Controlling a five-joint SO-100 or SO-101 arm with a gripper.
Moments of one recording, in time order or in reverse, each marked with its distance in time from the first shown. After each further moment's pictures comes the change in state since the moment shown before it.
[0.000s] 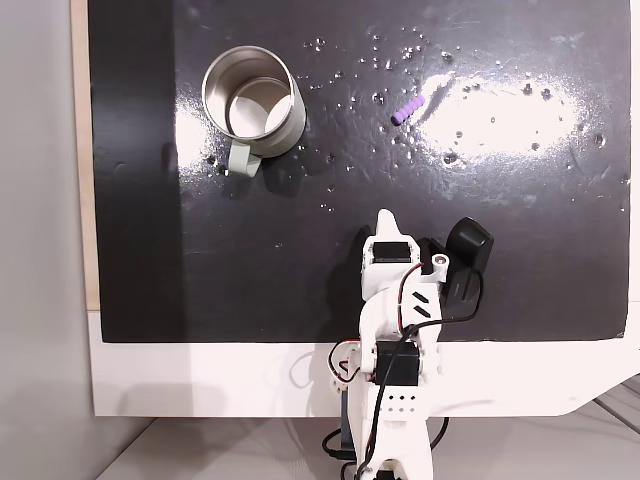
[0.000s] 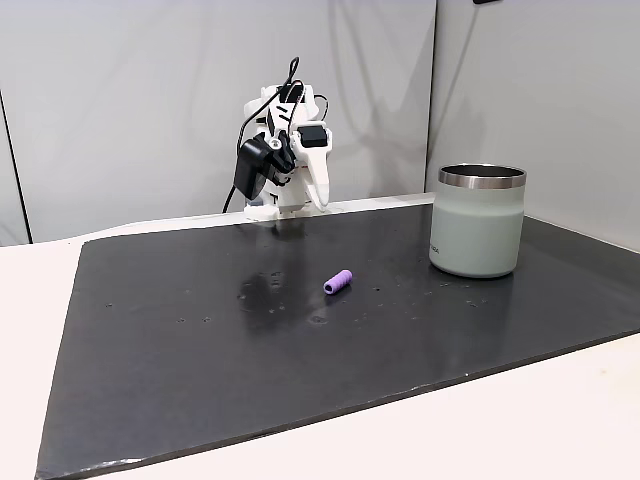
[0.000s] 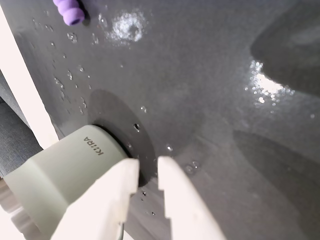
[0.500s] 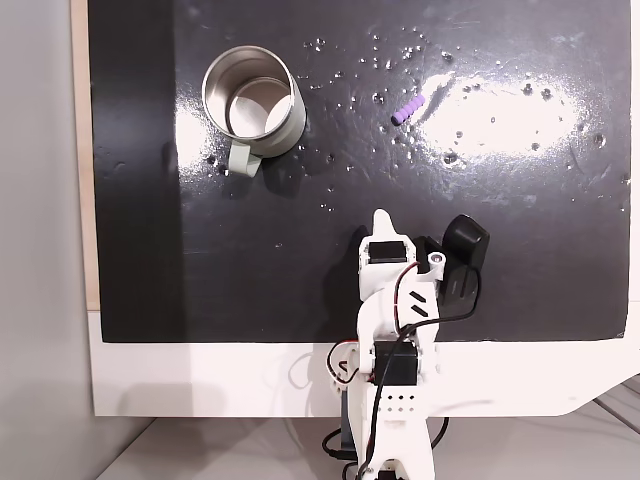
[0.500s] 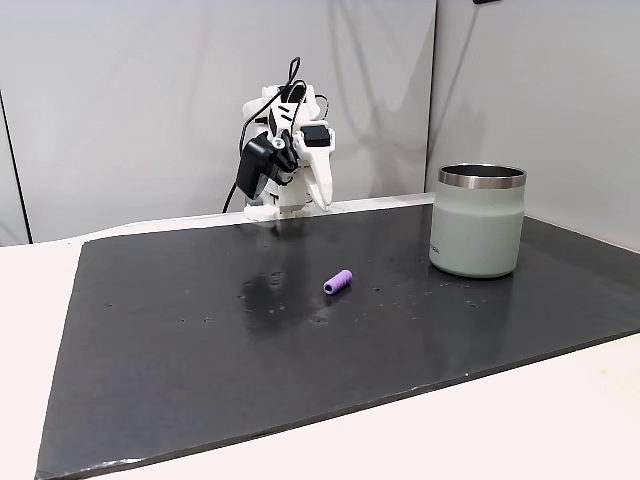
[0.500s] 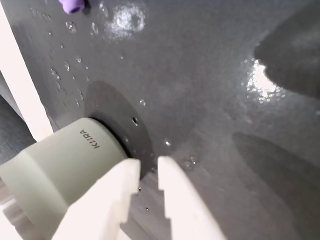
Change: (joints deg) arm -1.3 0.0 0.0 -0.1 -1.4
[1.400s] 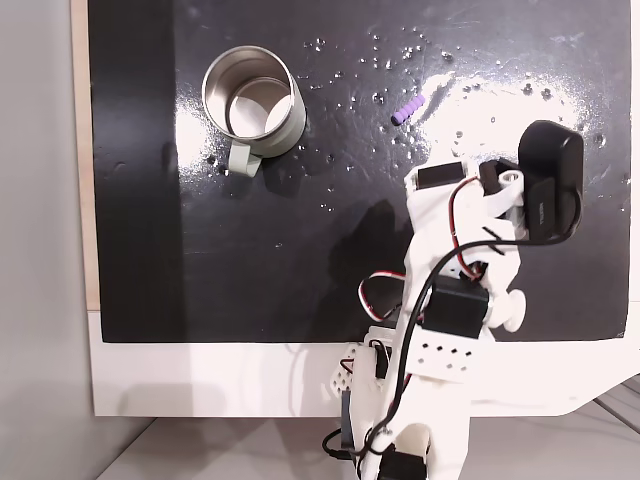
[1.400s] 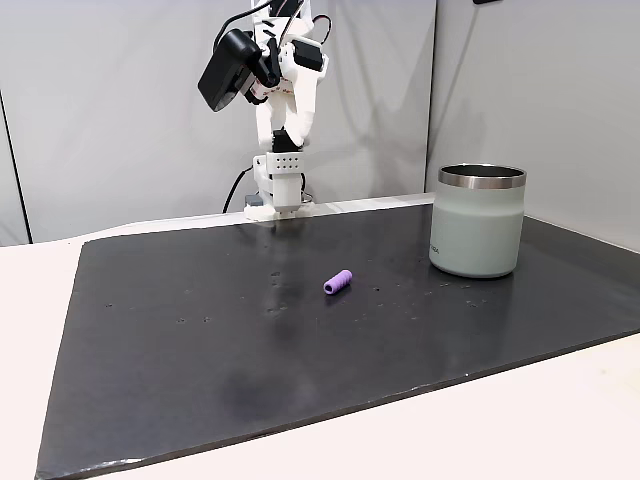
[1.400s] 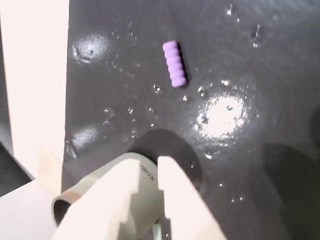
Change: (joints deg) arm 10.1 -51.8 -59.2 10.9 -23.4
